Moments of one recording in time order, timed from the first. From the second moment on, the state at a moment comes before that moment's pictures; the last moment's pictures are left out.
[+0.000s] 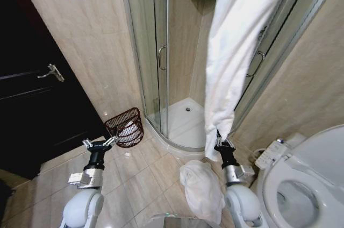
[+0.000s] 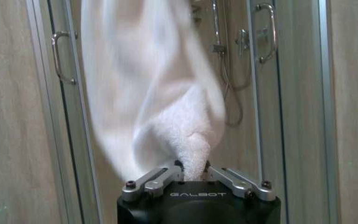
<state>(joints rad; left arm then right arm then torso) 1.69 -1.43 -0.78 -2.20 -0.29 -0.19 -0.01 -1.62 1.45 0.49 2.15 0.18 0.04 0.13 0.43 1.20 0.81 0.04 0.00</state>
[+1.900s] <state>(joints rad) 1.69 -1.45 -0.75 -2.18 -0.25 -0.20 0.00 -1.64 1.45 0.47 2.17 0.10 0.08 0.21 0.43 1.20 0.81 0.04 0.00</state>
